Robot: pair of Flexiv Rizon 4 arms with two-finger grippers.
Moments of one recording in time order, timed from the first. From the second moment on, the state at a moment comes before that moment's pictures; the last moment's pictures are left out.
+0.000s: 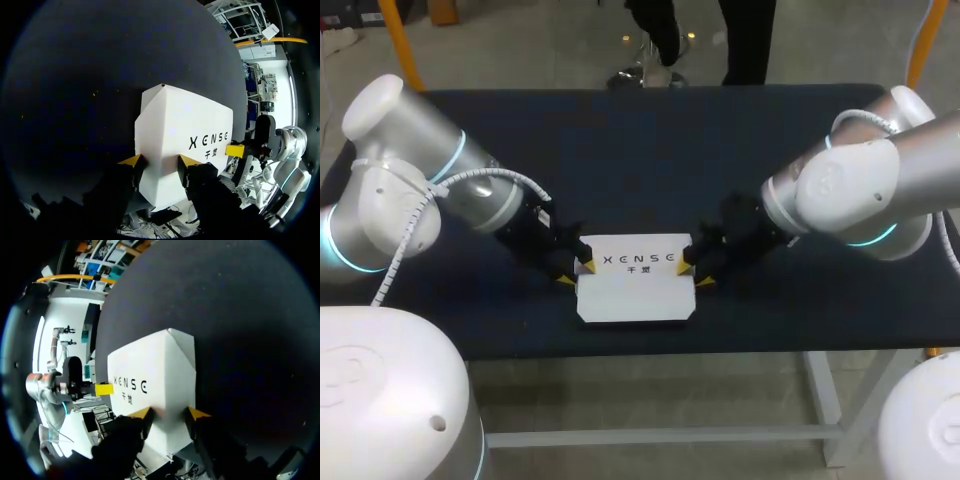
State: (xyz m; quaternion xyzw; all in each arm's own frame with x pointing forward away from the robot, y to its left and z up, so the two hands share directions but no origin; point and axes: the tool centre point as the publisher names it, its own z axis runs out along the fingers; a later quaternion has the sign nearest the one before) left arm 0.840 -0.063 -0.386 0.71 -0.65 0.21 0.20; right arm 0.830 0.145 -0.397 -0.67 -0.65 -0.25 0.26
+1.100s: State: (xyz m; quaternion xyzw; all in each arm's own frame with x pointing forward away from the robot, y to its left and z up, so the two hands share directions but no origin) left arm 0.833 -0.066 -0.377 0.72 -0.64 0.17 0.20; right arm 0.833 0.150 -0.390 -0.69 -0.63 -0.21 0.30
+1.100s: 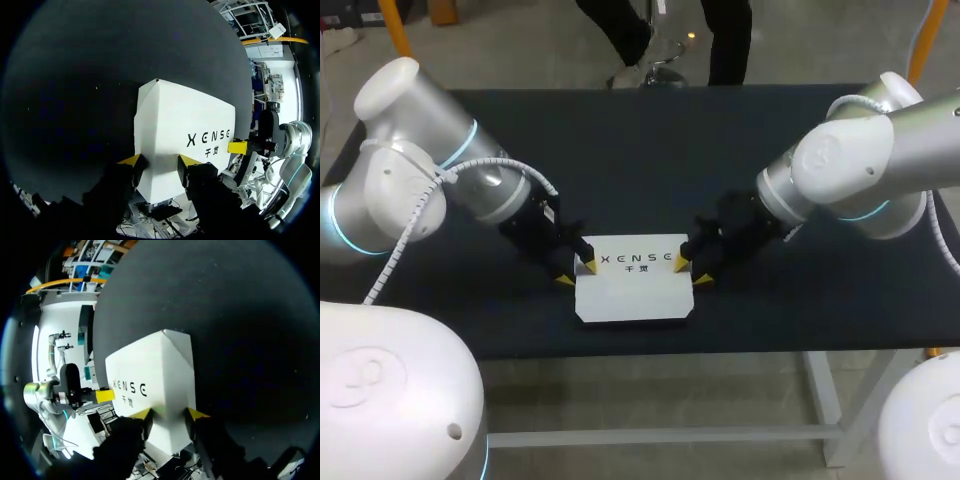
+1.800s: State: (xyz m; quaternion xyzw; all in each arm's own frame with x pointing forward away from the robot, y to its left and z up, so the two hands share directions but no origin) left arm 0.832 -0.069 -0.366 0.72 -0.64 0.15 0.23; right arm 0.838 0.148 -0.383 -0.69 -0.61 -0.19 0.33
